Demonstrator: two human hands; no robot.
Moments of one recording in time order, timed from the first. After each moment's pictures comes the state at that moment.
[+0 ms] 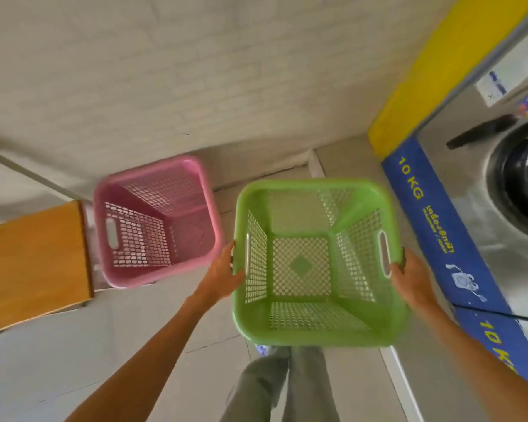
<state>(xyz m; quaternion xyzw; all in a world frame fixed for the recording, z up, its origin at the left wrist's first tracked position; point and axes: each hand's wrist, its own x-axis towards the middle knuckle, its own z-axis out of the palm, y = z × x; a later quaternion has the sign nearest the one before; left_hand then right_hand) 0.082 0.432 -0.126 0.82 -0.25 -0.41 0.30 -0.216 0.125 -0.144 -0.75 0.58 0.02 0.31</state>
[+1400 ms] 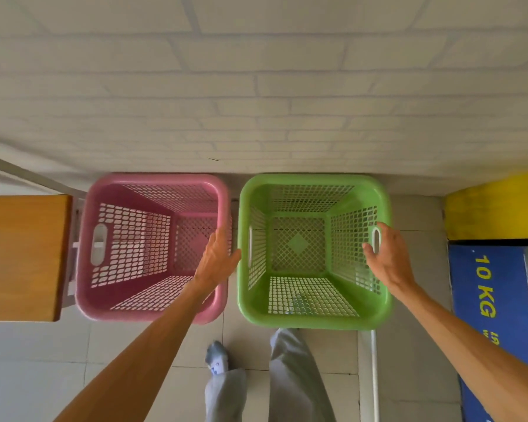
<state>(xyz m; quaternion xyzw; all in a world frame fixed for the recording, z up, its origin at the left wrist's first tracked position) 0.298 0.322 -0.263 0.88 -0.05 -0.34 0.32 0.140 -0.029 -0.253 -0.90 0.35 0.13 0.25</state>
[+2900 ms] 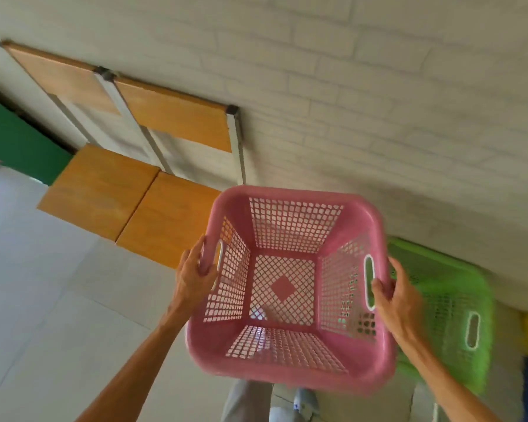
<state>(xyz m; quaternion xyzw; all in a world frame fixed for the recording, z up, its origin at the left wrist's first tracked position) 0.288 0.730 -0.037 0.90 0.14 -0.07 0.40 0.225 0.337 -0.019 -0.89 0.25 0.04 0.38</state>
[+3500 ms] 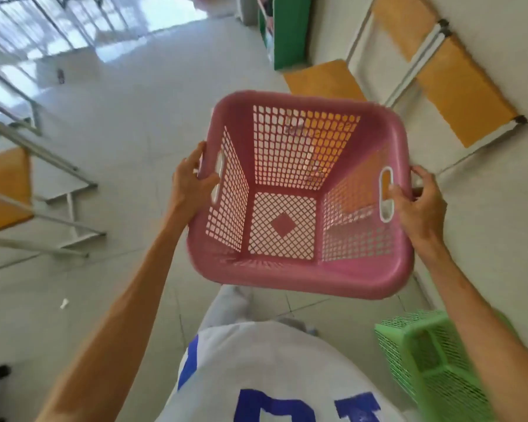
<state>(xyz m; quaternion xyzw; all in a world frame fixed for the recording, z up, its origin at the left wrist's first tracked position) -0.113 0.966 0.180 0.75 0.45 0.19 0.44 0.145 0.662 0.189 -0.89 -0.14 0.11 0.43</state>
